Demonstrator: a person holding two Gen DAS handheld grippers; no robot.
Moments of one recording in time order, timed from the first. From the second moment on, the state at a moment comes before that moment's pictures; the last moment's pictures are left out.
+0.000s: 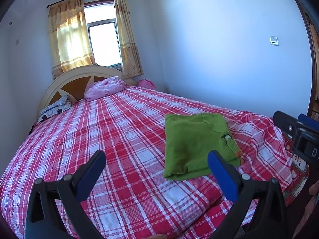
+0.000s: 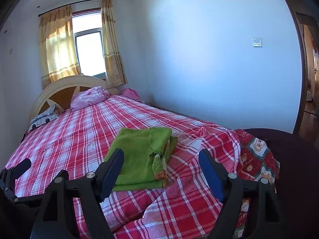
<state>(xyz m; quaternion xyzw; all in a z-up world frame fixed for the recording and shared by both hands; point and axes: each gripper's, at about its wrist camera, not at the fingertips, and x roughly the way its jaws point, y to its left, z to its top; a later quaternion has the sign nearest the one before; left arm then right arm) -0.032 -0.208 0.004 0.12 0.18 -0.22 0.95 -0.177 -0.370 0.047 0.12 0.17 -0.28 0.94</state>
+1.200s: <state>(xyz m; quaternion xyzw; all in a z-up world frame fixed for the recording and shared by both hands) -0.033 -0.210 0.004 0.12 0.18 -0.23 0.95 -0.177 -0.371 0.045 0.12 0.17 -0.28 0.94</state>
